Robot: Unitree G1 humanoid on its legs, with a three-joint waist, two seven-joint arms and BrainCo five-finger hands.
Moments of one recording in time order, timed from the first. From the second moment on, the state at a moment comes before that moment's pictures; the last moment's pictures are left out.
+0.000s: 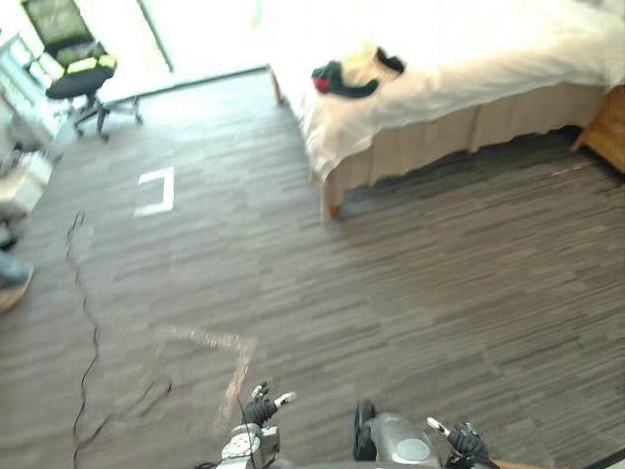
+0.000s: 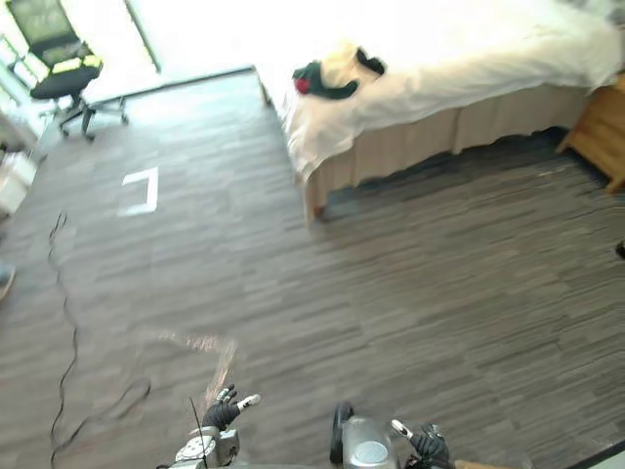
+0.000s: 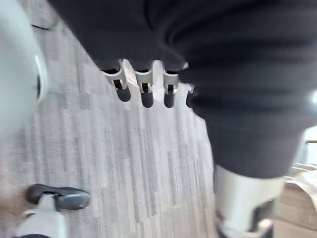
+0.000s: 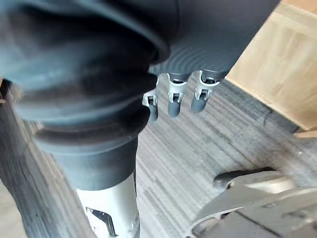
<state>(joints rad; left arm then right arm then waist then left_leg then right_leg) 0.07 0.00 0.03 0.93 -0.18 -0.16 0.07 0.11 -0.07 -0.30 1.02 0.19 -0.15 -0.02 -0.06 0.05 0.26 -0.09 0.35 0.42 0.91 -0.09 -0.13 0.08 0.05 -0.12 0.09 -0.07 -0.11</state>
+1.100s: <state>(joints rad) 0.09 0.07 -0.04 0.99 -0.12 -0.16 0.09 0.14 -0.08 -0.25 0.99 0.12 -0.15 -0.04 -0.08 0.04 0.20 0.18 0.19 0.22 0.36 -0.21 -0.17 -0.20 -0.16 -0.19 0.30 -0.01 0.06</state>
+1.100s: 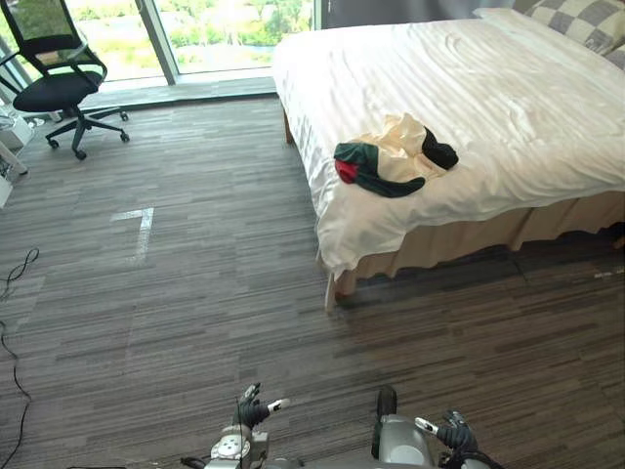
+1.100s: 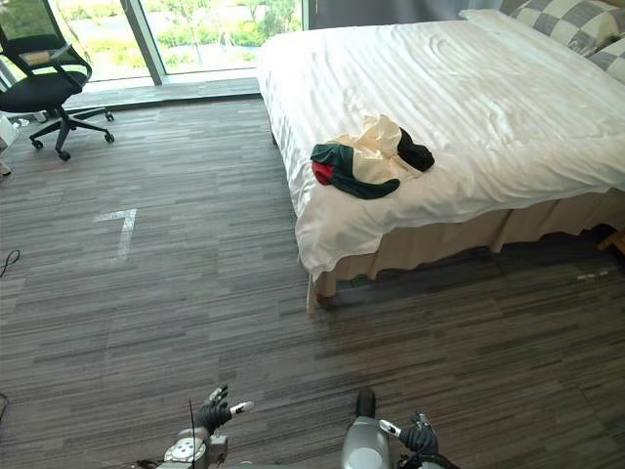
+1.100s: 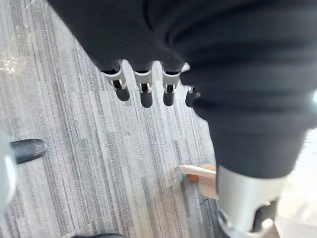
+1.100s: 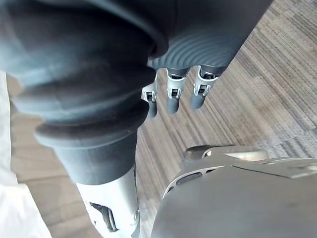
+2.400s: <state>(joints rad) 0.07 0.08 -0.09 1.04 -0.14 -0.13 0.07 0.18 -0.04 -0.21 0.17 -0.10 -0.12 -0.14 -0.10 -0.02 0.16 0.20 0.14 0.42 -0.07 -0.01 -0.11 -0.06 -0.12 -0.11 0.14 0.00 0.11</state>
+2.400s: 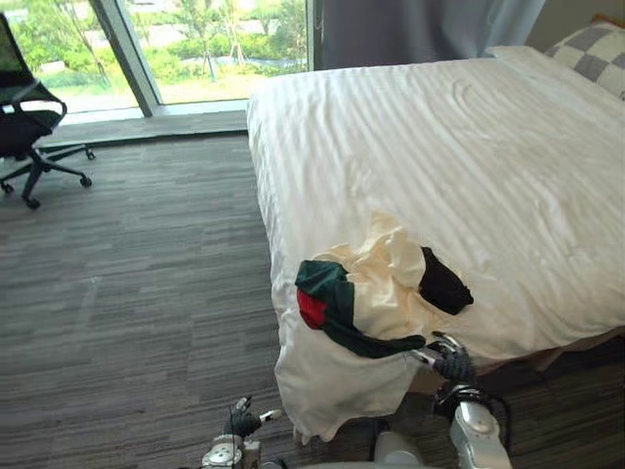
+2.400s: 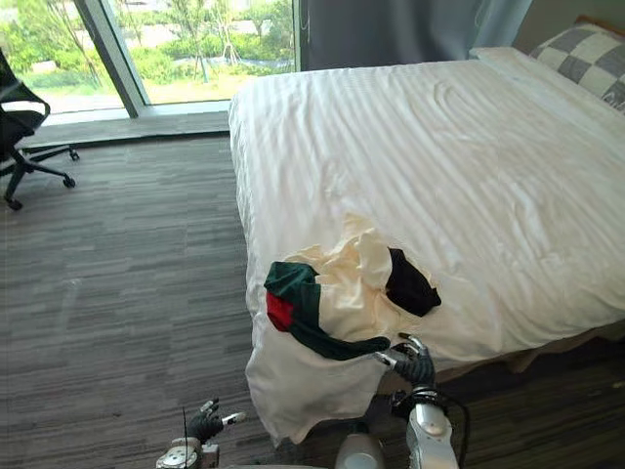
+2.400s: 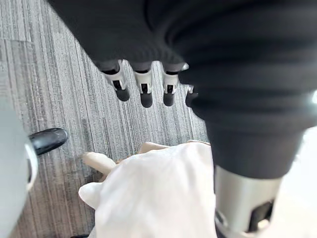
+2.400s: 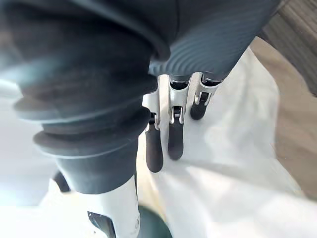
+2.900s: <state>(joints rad) 0.06 0.08 -0.04 1.06 -0.14 -0.12 0.09 0.11 -0.10 -0.04 -0.14 -0.28 -0.15 -0.17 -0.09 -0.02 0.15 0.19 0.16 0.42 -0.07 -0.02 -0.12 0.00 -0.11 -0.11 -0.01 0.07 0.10</state>
